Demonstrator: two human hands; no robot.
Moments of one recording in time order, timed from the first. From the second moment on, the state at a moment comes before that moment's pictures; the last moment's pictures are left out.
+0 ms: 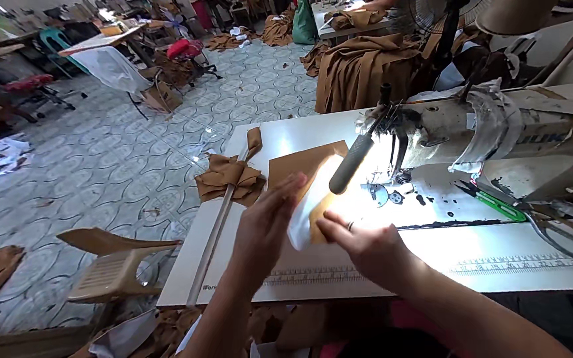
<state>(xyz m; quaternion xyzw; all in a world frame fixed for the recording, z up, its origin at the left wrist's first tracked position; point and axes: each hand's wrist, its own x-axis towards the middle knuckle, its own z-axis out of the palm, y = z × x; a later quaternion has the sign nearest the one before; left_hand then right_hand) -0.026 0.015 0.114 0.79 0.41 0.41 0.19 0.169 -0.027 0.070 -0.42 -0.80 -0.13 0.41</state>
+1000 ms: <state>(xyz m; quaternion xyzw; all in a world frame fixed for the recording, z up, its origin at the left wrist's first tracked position) 0.059 0.038 0.032 0.84 0.51 0.01 0.18 0.241 -0.093 -0.019 -0.49 -0.82 -0.02 0.28</state>
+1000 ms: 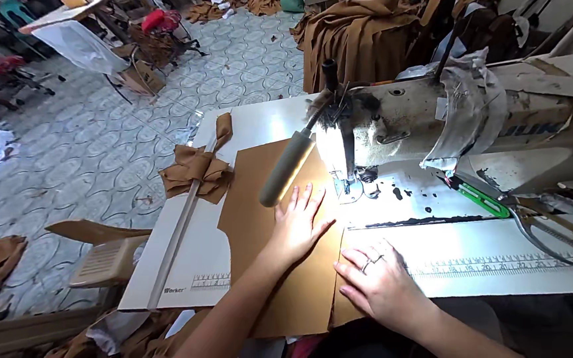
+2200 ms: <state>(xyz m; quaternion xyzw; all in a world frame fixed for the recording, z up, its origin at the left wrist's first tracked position) 0.076 0.052 0.025 0.85 0.49 0.02 0.19 0.257 -0.080 -0.011 -0.46 -0.85 0.05 0.25</state>
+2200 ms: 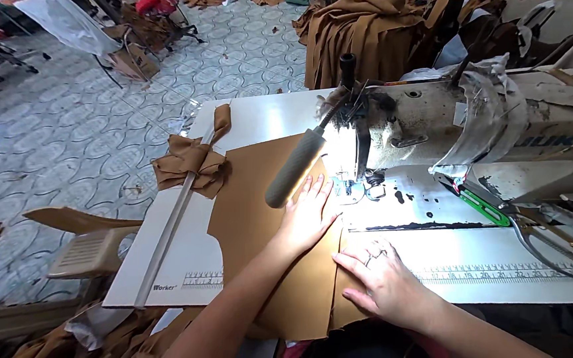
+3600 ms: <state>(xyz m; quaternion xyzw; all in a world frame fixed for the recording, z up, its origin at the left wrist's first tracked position) 0.095 0.043 0.010 0.88 0.42 0.16 0.16 0.304 -0.025 -0.001 -0.34 -0.89 0.10 0.30</state>
